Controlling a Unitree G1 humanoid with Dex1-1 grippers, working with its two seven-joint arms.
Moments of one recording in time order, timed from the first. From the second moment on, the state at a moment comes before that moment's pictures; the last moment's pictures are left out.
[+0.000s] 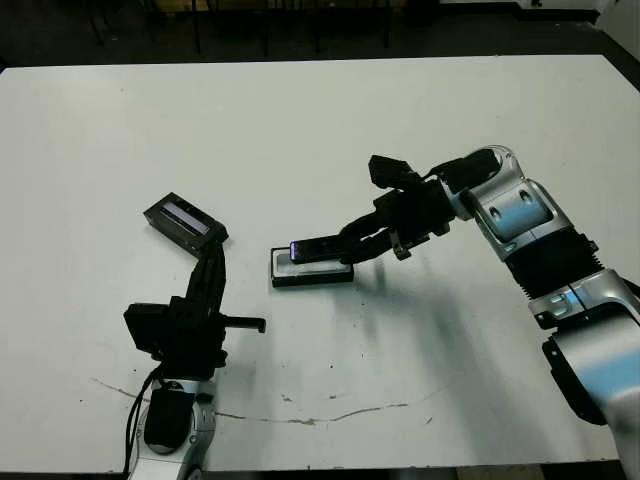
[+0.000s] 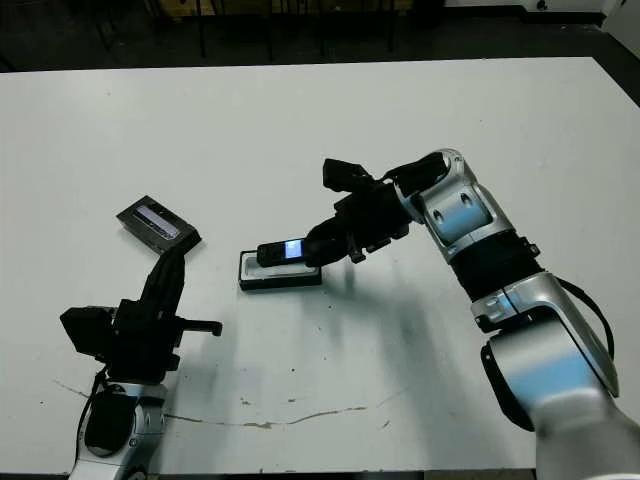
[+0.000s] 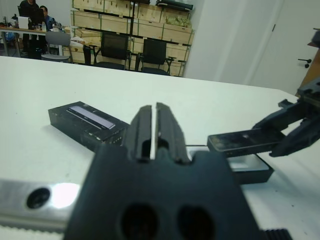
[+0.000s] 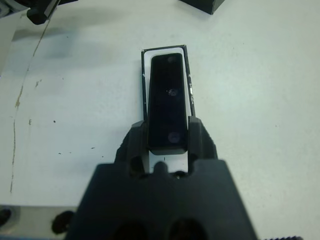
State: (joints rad) left arm 0.35 0.05 -0.16 -0.38 -0.08 -0.13 0.00; right arm -0.91 -0.46 0.46 0.52 0.01 0.35 1.46
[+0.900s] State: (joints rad) left arm 0.35 0.05 -0.17 -0.38 -0.08 -0.13 0.01; right arm -0.90 -0.44 0.49 0.51 -0.02 0.36 1.46
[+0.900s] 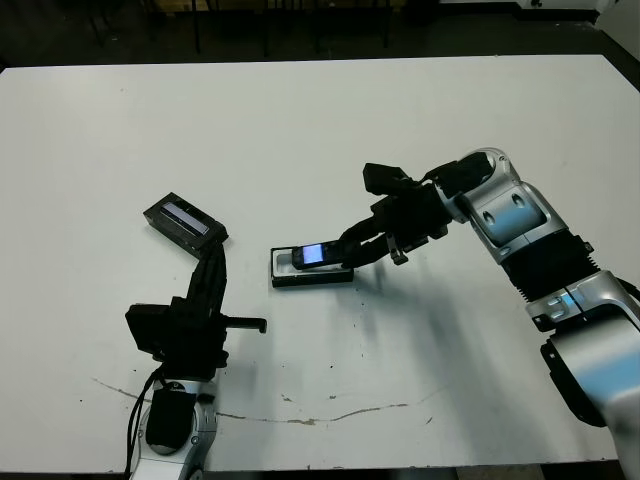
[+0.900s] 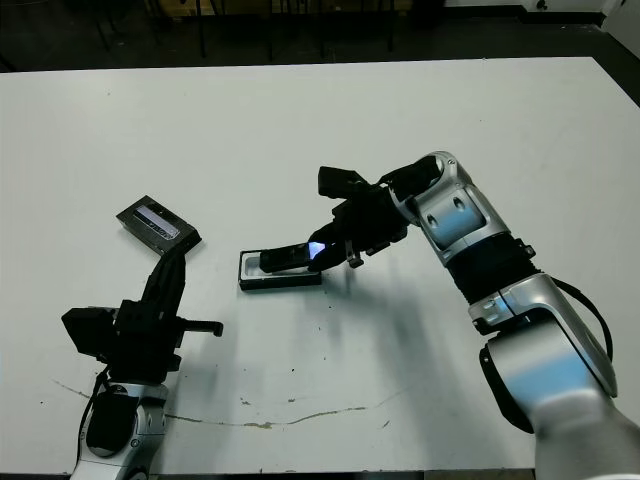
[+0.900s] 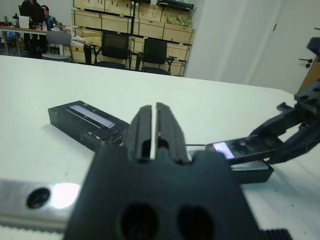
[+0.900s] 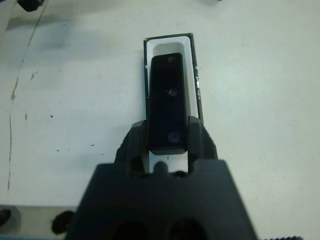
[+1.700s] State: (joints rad) left arm 0.35 0.05 -0.18 -0.37 -0.07 -0.14 0.02; right arm -0.92 -0.40 0.55 0.47 -0.08 0.40 1.41
